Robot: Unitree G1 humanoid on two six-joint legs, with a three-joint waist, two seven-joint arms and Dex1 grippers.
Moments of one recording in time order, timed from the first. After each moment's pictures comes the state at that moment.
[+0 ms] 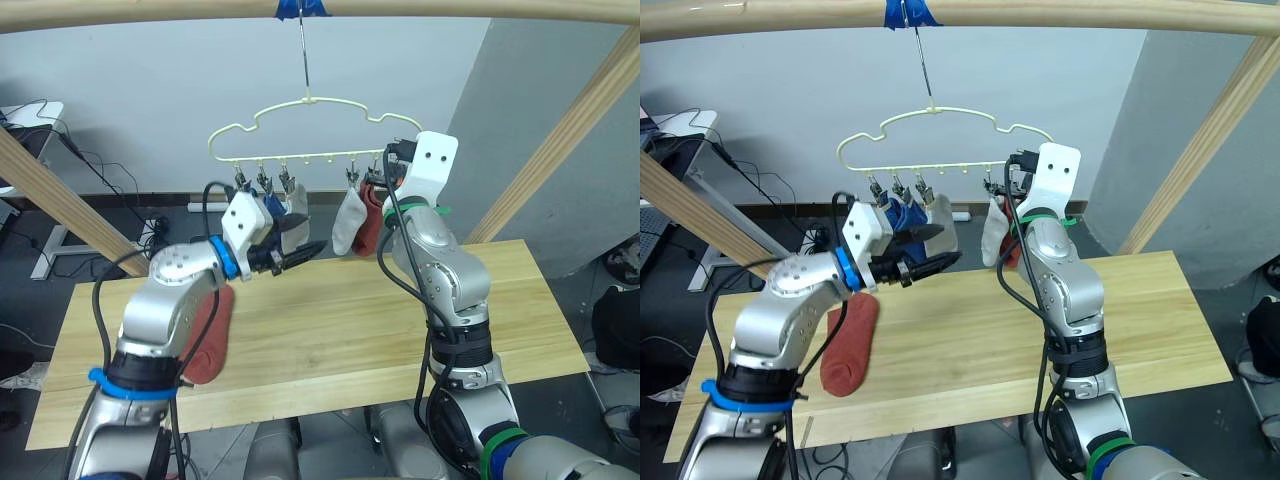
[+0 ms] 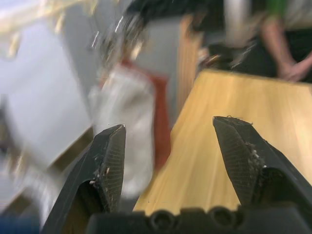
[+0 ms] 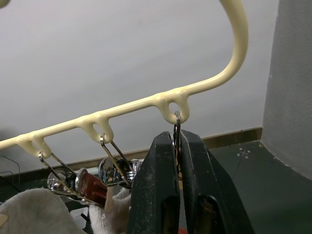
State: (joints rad) left arm -0.36 0.50 -0.01 -0.14 -0.33 0.42 -0.74; right arm -0.73 0.13 0.01 -0.13 0.26 0.68 -0.38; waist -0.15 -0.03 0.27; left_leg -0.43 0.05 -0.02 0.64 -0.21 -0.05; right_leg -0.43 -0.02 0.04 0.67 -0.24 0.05
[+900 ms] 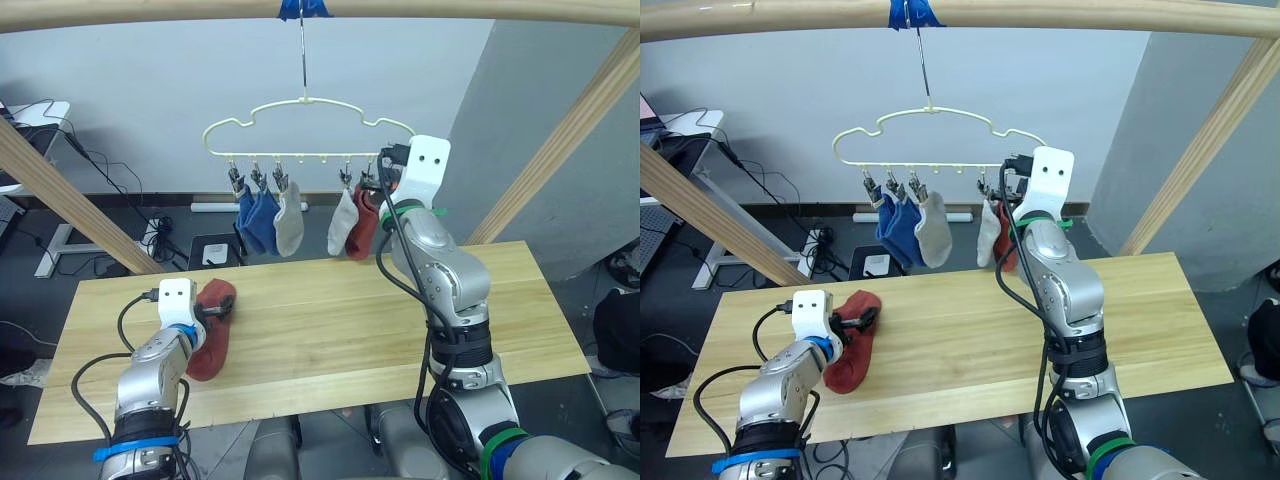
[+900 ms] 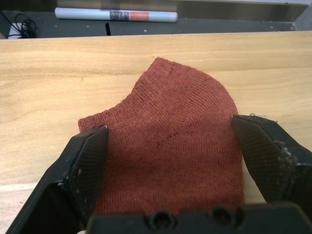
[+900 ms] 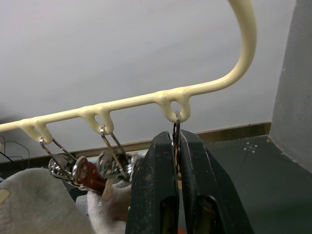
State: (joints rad) left arm -0.21 0.36 0.30 0.29 -0.26 0.46 -0.26; right arm -0.73 0.13 0.01 -0.14 0.27 0.73 -0.35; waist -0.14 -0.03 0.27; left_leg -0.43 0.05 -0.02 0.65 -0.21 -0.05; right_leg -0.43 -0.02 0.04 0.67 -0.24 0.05
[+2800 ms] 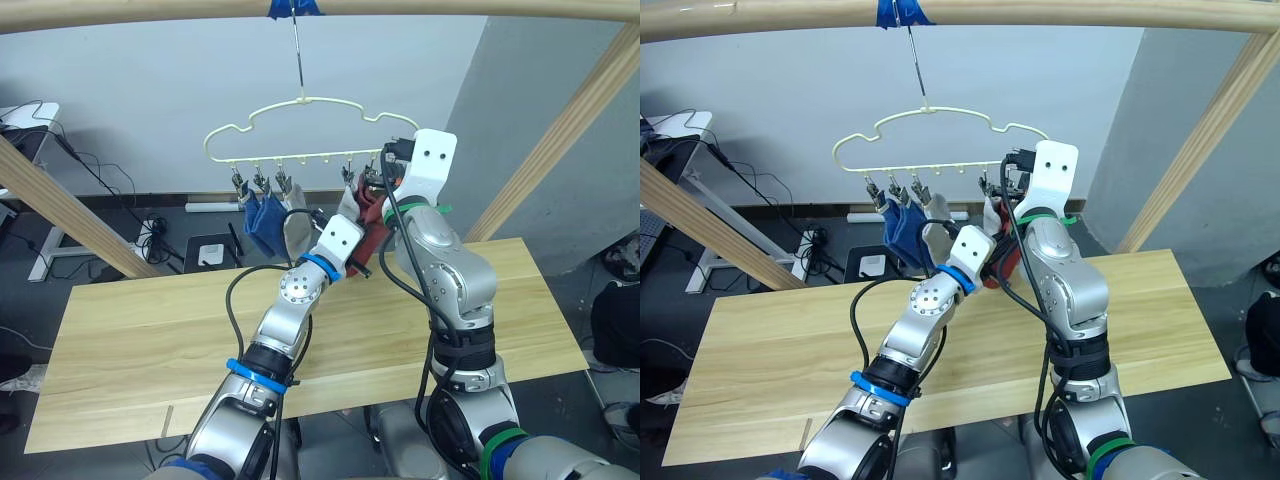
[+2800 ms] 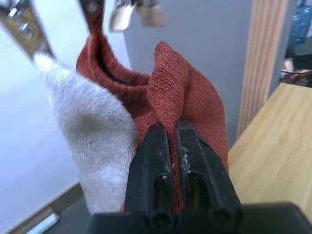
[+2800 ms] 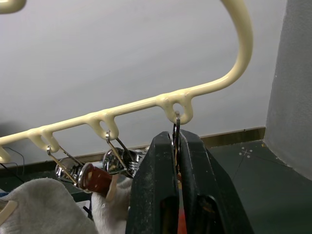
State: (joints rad) left arm -0.57 0.02 -0.19 0.37 0.02 -0.03 -0.31; right arm -0.73 0.13 0.01 -0.20 0.25 0.77 -0.35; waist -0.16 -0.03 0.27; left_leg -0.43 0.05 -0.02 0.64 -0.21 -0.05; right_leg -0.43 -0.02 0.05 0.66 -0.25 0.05
